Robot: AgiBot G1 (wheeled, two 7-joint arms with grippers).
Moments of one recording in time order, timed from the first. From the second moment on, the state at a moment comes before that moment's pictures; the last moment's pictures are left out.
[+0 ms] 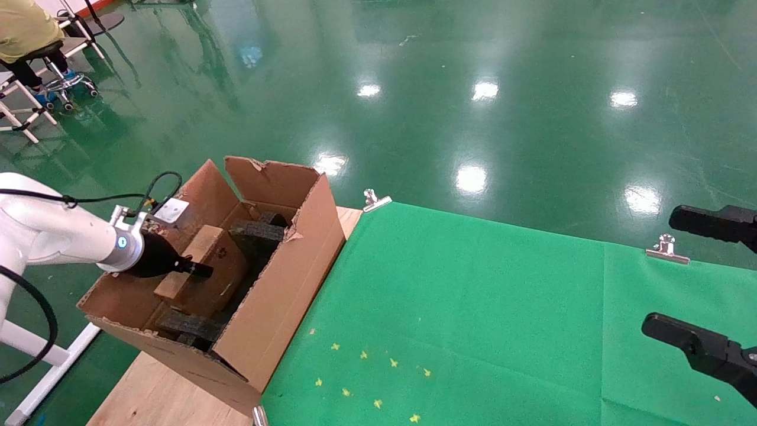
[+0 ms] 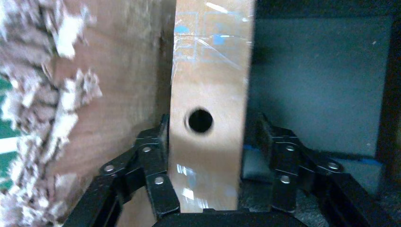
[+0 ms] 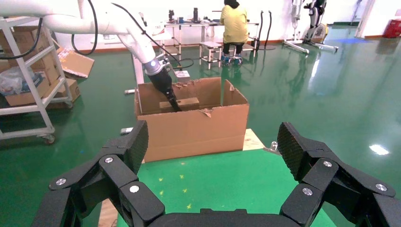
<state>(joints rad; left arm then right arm) -1.68 0.88 1.12 0.00 1.65 0.83 -0.72 1.05 -0.55 -0.35 1.20 -0.64 -1.40 0.13</state>
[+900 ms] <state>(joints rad) -1.92 0.83 1.05 -0.21 1.54 0.93 -0.78 1.05 -0.55 -0.35 1.20 -0.64 -1.40 0.13</state>
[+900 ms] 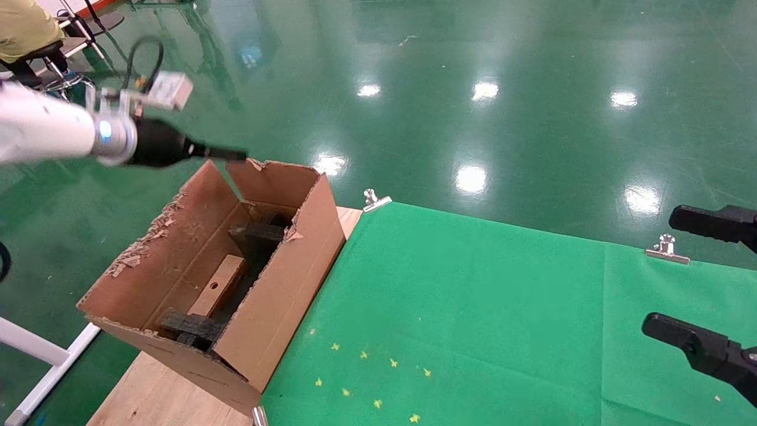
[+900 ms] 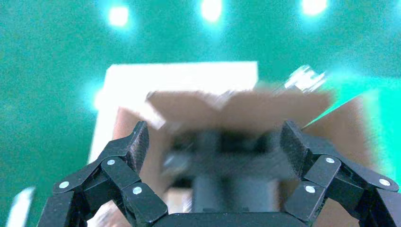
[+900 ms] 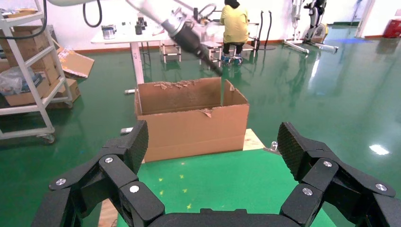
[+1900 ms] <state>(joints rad) -1.86 0.73 0.95 -0.70 1.37 1.06 -0.97 1.05 -0.55 -0.35 1.20 -0.64 -1.40 0.13</state>
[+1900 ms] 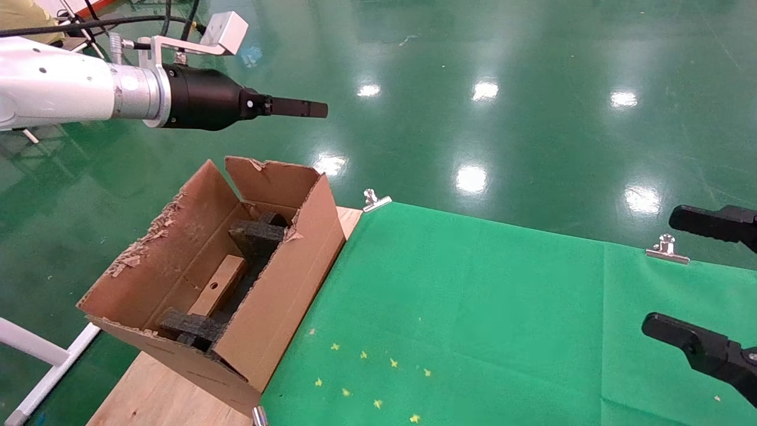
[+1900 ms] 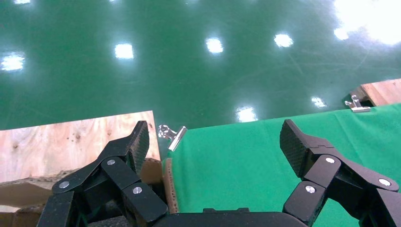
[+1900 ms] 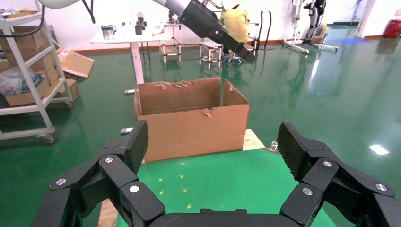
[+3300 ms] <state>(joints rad) -1.32 0.65 0.49 -1.10 0.93 1.36 -0.43 1.05 -0.56 -0.34 1.21 -0.65 -1.41 0.14</state>
